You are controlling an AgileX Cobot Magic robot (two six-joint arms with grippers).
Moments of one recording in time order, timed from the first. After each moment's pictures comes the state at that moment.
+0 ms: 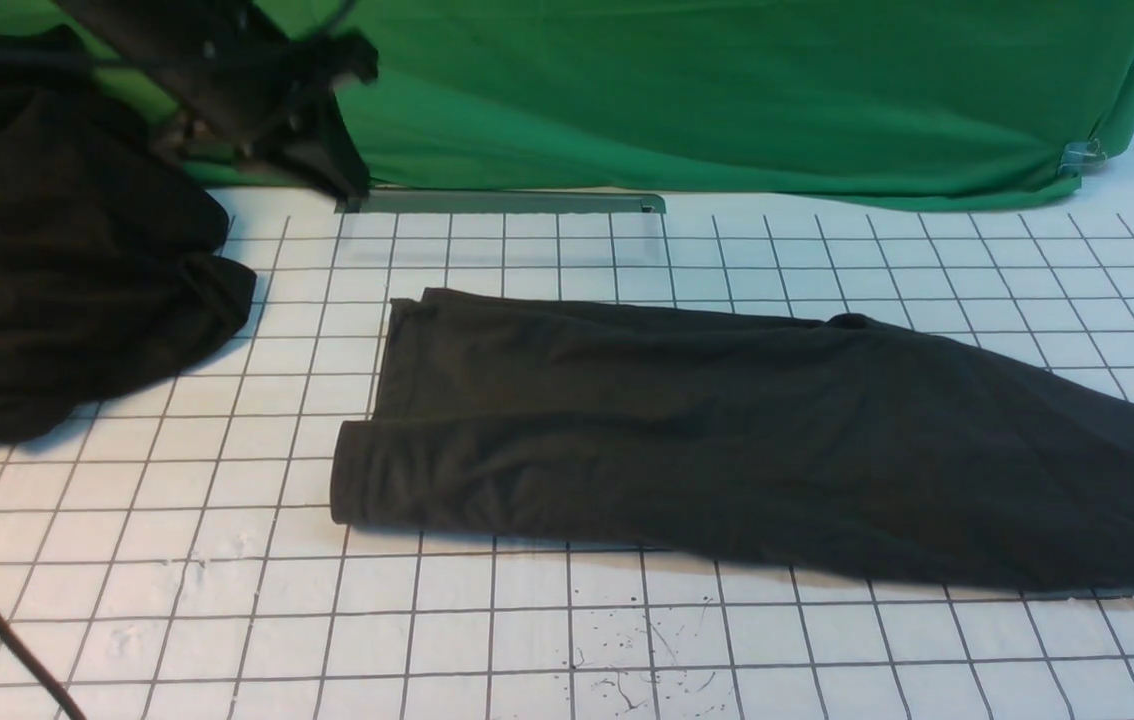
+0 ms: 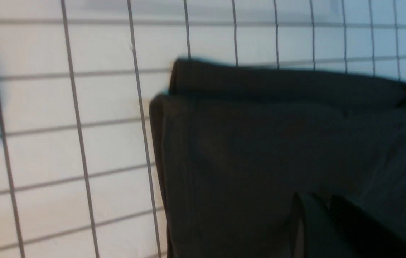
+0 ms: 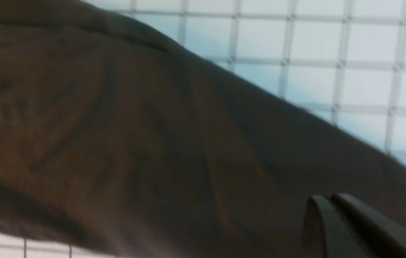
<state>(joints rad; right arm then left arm) -0.21 1.75 -1.64 0.24 1.20 -0.26 -0.07 2.04 -1.96 -0.42 1.20 0.01</state>
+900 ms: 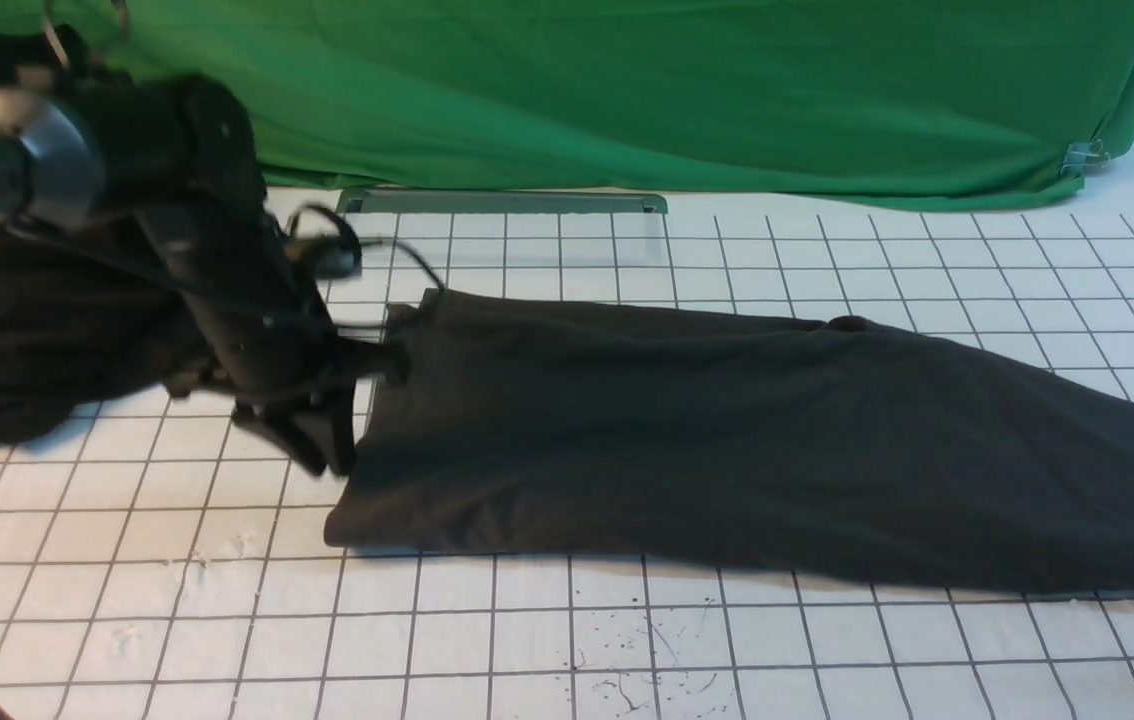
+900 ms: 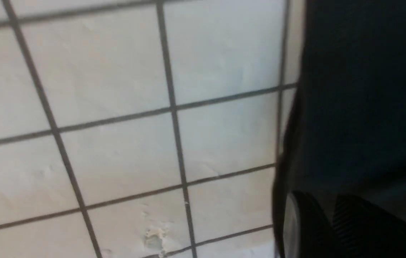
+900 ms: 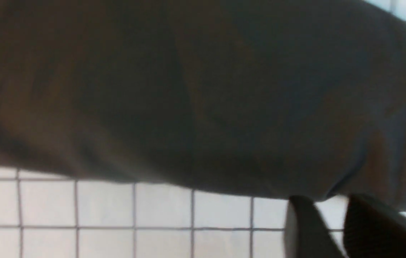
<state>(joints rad) -0.28 1.55 -1.22 0.18 1.02 -0.29 -0.17 1.98 -1.56 -0.19 1.17 -0.02</state>
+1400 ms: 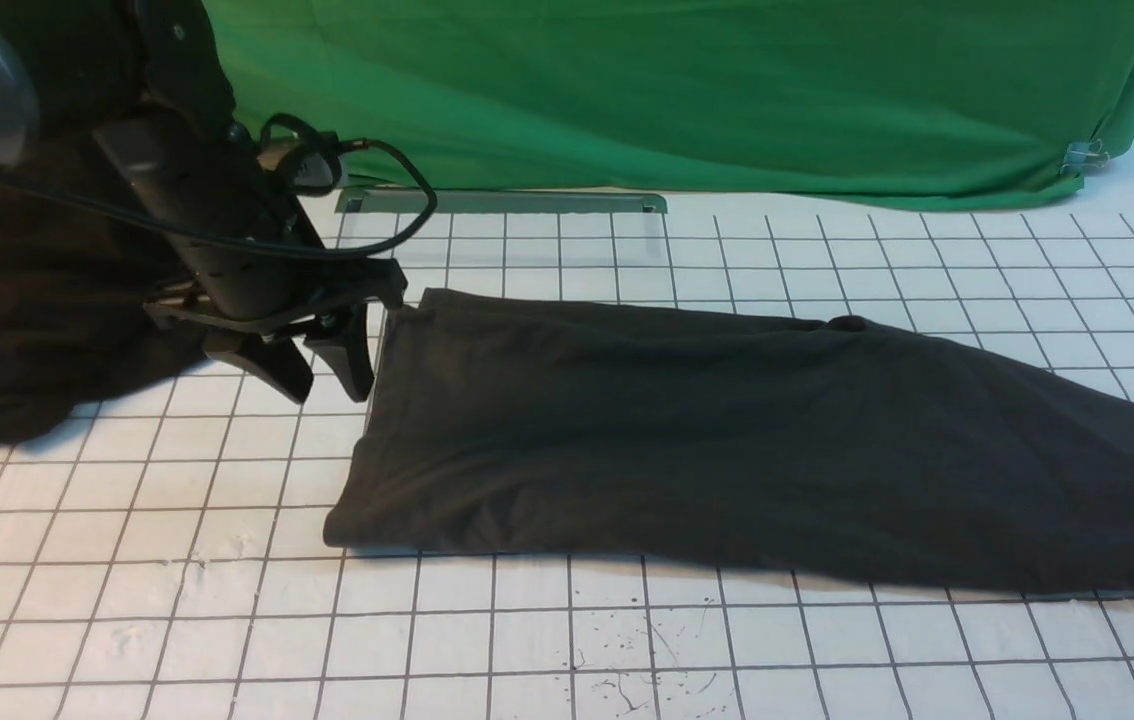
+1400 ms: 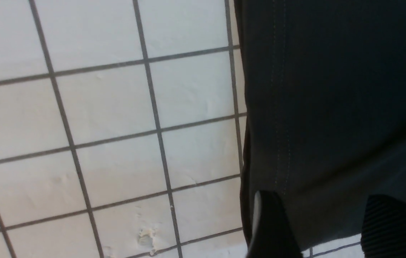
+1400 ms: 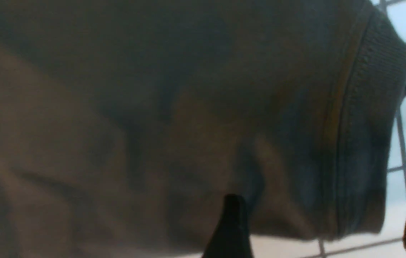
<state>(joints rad) -0.45 1.82 -1.22 0.14 0.90 -0.23 -0.17 1.92 -1.60 -0.19 1.15 -0.04</state>
